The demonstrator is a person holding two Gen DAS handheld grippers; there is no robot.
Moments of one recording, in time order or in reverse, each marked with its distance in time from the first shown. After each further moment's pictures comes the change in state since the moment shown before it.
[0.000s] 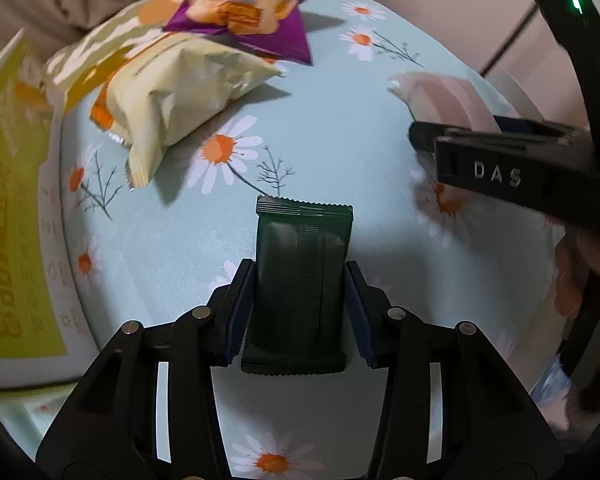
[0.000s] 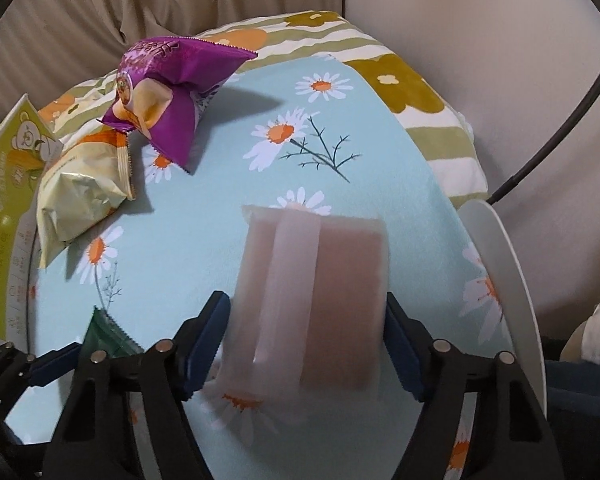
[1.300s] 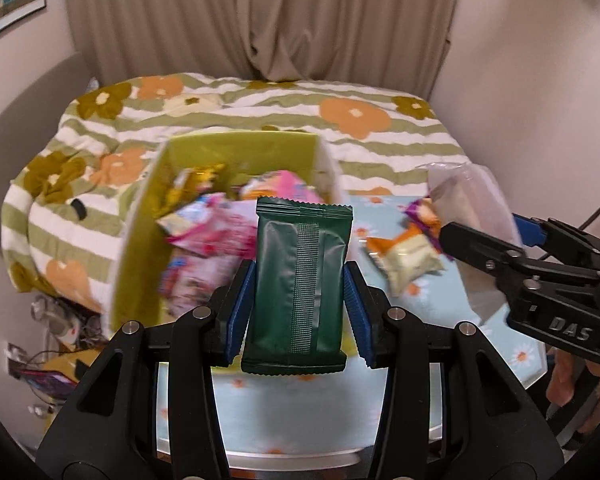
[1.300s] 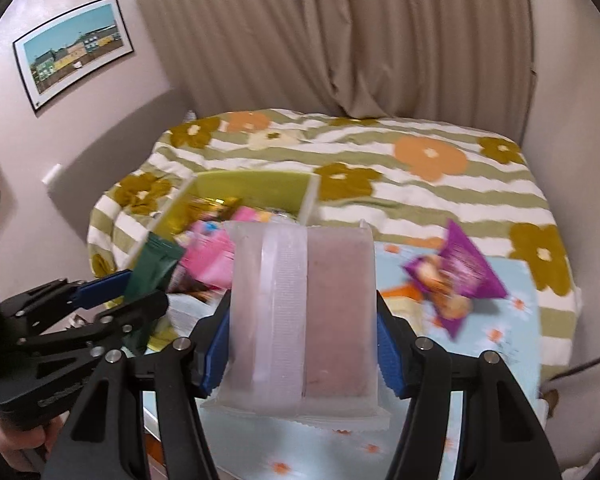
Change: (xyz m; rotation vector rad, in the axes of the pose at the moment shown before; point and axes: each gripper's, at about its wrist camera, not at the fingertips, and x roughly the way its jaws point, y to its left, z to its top) left arm -0.251 0.184 -0.047 -0.440 -0.369 0.218; right arm -0.190 0.198 0.056 -0.397 -0.228 0.492
